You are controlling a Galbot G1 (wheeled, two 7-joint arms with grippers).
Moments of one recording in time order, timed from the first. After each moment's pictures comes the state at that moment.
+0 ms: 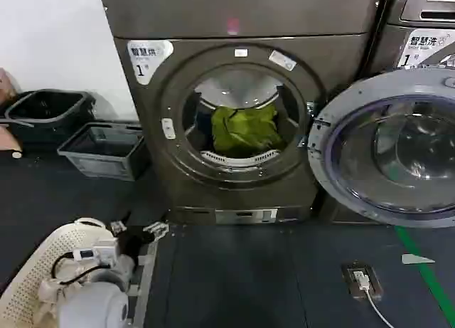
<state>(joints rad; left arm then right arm) 1.32 -1.48 -0.59 -2.25 0.00 0.74 0.06 -1.52 1.13 2.22 1.72 0.49 -0.33 0.01</state>
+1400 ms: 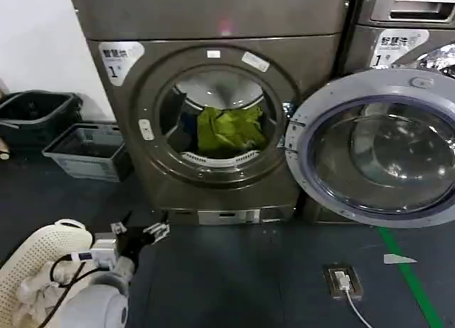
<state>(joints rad) 1.34 -1.49 -0.59 -2.26 -0.01 0.74 0.06 -1.53 1.14 2.19 1.68 0.50 -0.26 0.14</state>
